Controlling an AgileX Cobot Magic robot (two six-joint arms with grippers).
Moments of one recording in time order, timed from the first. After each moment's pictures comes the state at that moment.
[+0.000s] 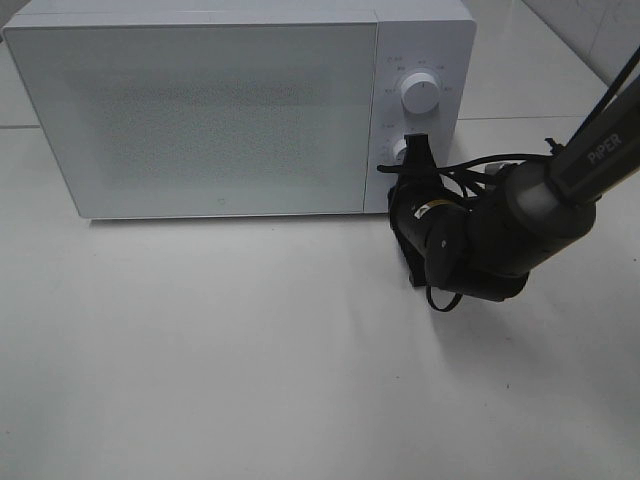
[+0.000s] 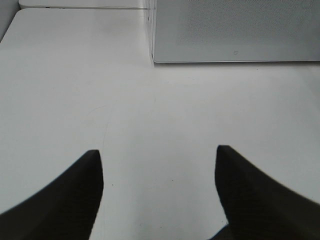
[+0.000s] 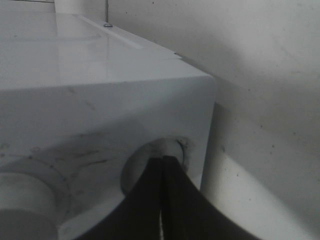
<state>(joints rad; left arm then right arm) -0.04 -0.01 -0.52 -0.06 1.08 0.03 0.54 2.17 -0.90 0.65 -0.87 1.23</state>
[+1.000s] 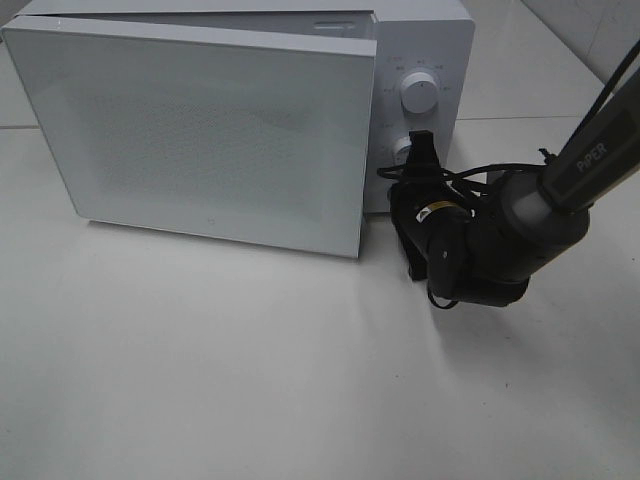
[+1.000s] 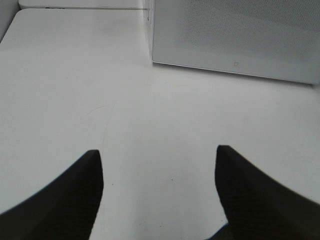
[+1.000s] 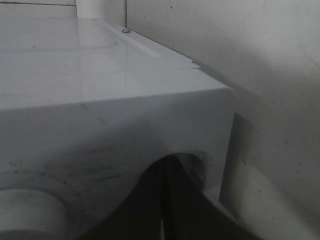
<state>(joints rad) -0.04 -0.01 -0.52 -0.06 1.08 0.03 0.52 2.22 -0.91 0.57 -0.98 1.31</state>
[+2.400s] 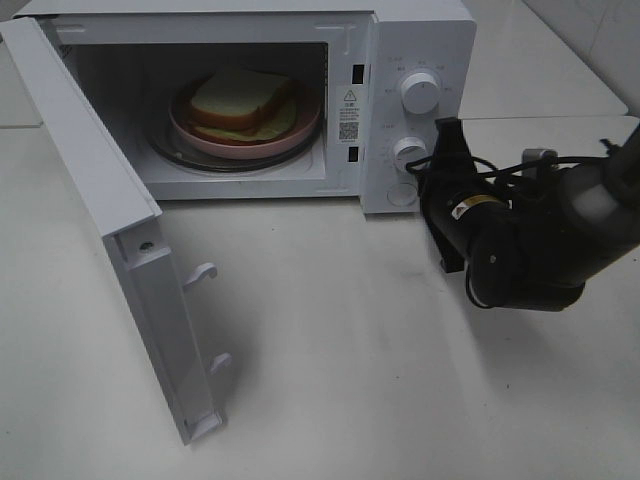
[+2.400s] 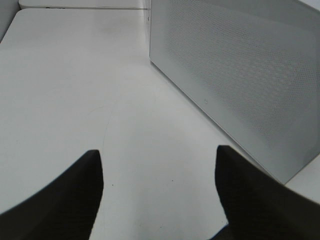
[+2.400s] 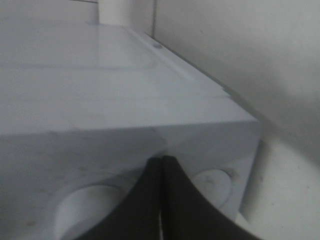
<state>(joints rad) -0.04 -0.01 -0.52 -0.06 1.08 0.03 0.48 2.09 -0.75 0.48 -1.05 1.28</state>
